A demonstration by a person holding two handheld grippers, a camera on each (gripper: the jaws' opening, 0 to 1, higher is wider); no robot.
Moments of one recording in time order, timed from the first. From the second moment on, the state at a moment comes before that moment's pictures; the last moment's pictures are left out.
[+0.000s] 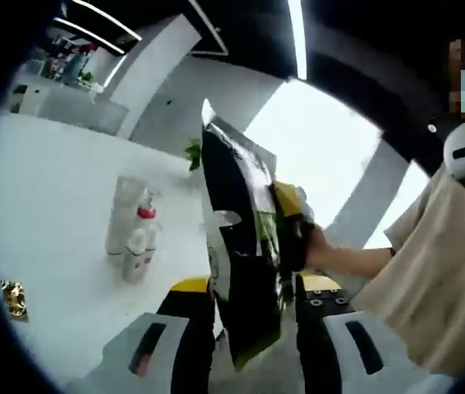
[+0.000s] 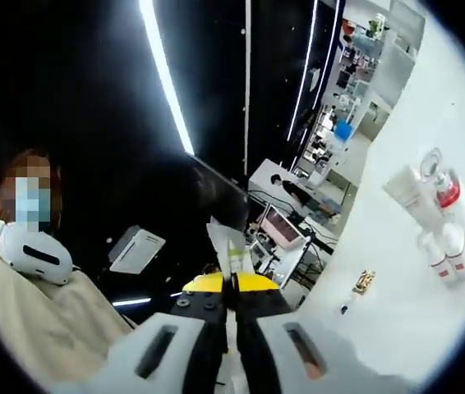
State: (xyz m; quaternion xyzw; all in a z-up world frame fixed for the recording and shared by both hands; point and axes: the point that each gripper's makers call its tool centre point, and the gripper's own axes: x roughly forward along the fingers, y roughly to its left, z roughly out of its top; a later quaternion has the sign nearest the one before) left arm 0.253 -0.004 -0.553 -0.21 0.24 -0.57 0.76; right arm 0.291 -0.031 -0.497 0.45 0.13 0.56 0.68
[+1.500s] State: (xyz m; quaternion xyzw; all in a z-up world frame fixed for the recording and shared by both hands) left arm 0.289 0.043 -0.571 -0.43 0.22 -0.41 0.77; right arm 0.300 0.010 -0.569 0.57 0.16 0.39 0.70
